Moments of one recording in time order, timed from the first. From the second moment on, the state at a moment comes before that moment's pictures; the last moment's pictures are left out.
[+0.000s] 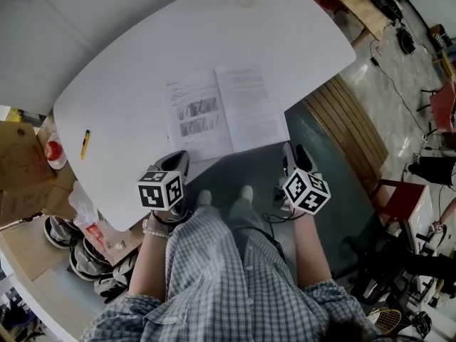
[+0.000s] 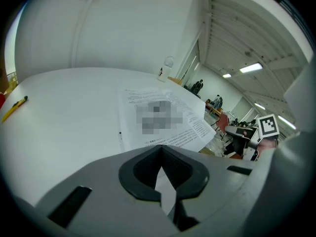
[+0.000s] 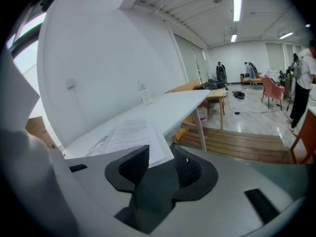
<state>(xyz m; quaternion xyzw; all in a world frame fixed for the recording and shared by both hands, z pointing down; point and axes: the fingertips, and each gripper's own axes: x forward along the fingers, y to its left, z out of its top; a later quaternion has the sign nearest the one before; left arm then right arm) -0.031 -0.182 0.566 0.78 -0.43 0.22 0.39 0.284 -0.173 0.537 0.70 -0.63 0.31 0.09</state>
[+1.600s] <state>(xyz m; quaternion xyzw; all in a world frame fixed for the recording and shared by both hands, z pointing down) 0.028 -0.157 0.339 0.93 -0.33 0.13 0.13 0.184 -0.163 0.342 0.59 -0.80 0.08 0.07</state>
